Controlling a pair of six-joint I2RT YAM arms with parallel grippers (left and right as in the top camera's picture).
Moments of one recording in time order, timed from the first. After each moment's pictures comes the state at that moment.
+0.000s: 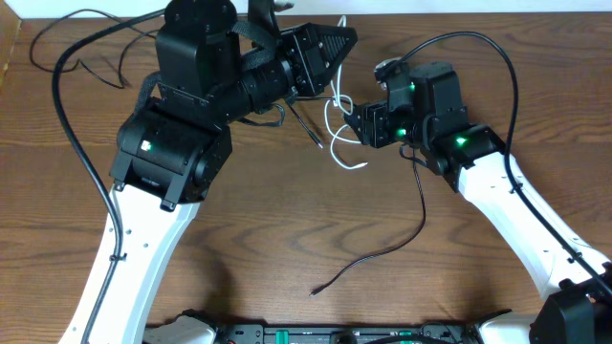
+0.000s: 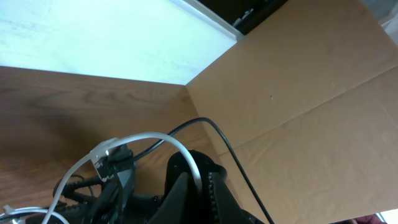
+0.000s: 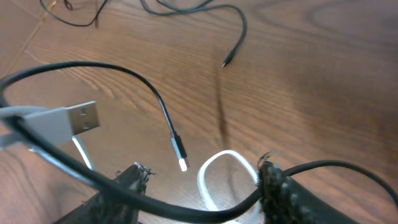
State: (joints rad) left arm -0.43 1.43 1.79 -0.59 0.52 -0.73; right arm 0.38 1.54 1.17 -0.31 -0.35 0.23
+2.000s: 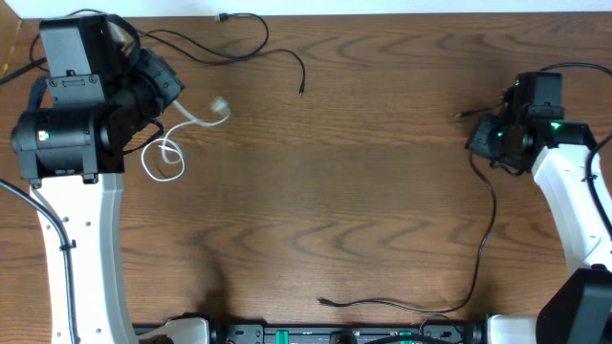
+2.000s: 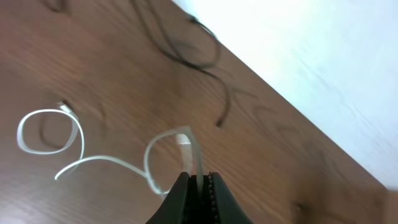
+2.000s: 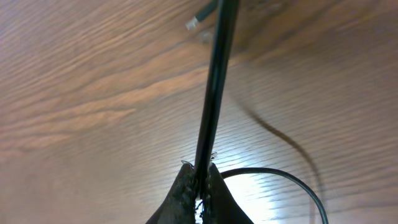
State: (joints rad) left arm 0.06 1.43 1.79 -1.13 0.16 -0.62; right arm -0.06 1.54 1.16 -0.75 -0.12 0.38
